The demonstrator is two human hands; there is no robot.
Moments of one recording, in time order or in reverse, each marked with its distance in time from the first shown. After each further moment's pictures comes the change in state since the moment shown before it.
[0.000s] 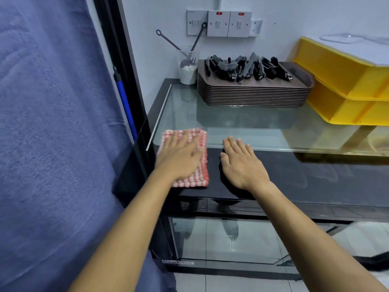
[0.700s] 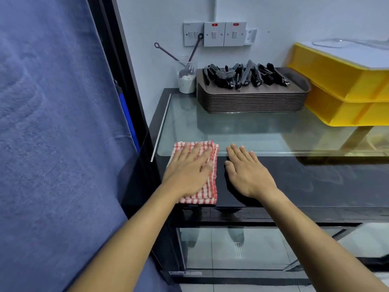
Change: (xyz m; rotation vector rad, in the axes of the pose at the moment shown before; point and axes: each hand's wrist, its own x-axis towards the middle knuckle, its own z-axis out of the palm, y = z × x) left_hand -0.006 -0.002 0.005 0.016 -0.014 0.121; right_hand -0.003 0.001 -0.001 -0.024 0.006 0.002
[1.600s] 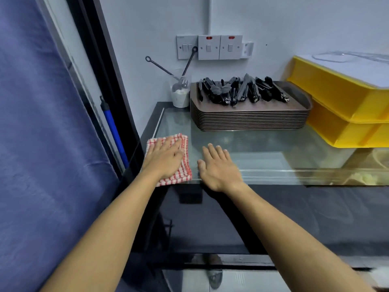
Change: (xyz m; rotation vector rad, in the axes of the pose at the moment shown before) left_hand 0.119 -0.060 -0.024 -0.047 0.039 -0.213; right_hand 0.114 -0.016 0.002 0.055 -0.023 -0.041
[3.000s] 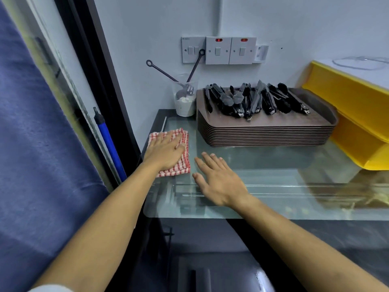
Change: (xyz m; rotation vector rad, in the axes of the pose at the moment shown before) left_hand 0.122 -0.040 -0.014 0.024 0.013 0.046; right_hand 0.057 -0.006 0.001 -0.027 0.006 -0.167
